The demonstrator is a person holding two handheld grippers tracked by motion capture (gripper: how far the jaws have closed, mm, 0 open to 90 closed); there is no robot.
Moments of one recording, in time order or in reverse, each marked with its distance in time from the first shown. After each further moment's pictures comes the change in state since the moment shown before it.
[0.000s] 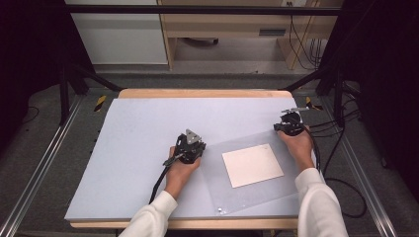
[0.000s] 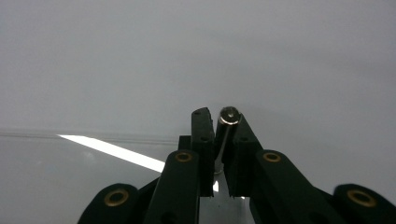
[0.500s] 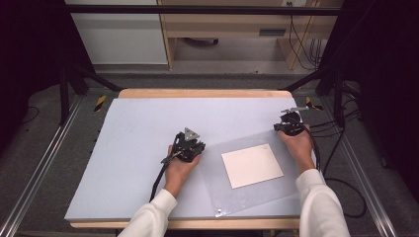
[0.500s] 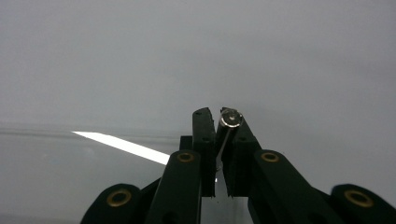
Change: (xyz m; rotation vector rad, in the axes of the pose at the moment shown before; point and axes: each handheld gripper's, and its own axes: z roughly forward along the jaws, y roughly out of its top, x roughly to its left) left arm 0.007 0.005 -0.003 0.034 -0.053 -0.030; right arm 0.003 0.002 -0.005 0.013 -0.004 -0.017
